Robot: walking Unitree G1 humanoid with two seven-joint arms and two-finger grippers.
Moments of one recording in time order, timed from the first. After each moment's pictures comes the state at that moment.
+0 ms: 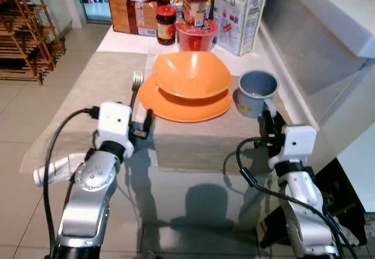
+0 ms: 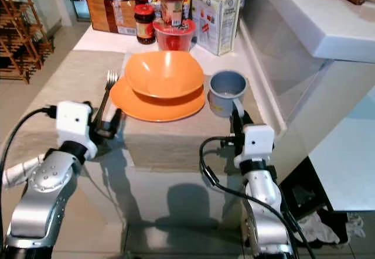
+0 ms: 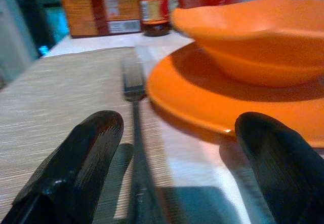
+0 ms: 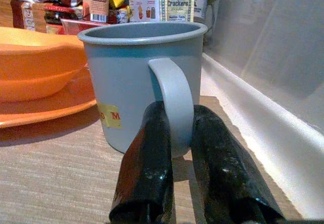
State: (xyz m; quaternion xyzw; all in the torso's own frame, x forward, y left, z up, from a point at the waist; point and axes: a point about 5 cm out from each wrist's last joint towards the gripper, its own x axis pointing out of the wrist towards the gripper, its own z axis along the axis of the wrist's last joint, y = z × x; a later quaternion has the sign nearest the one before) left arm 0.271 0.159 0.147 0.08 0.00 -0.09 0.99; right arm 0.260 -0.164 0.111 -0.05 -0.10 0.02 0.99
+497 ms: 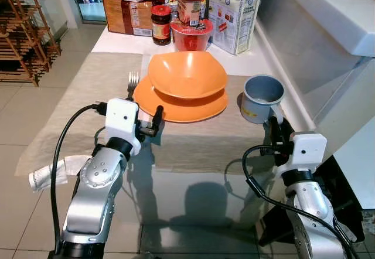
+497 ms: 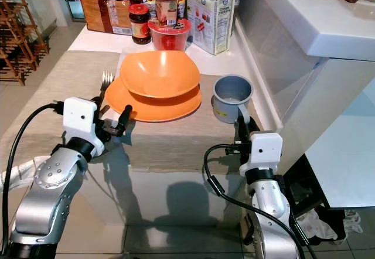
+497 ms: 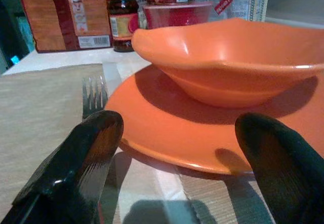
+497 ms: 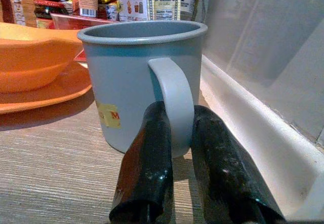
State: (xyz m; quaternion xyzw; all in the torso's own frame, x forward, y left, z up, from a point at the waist) left arm 0.275 0.148 0.154 0.06 -0.02 -0.12 0.99; right arm 0.243 -0.169 0.115 -0.05 -0.09 0.01 1.00
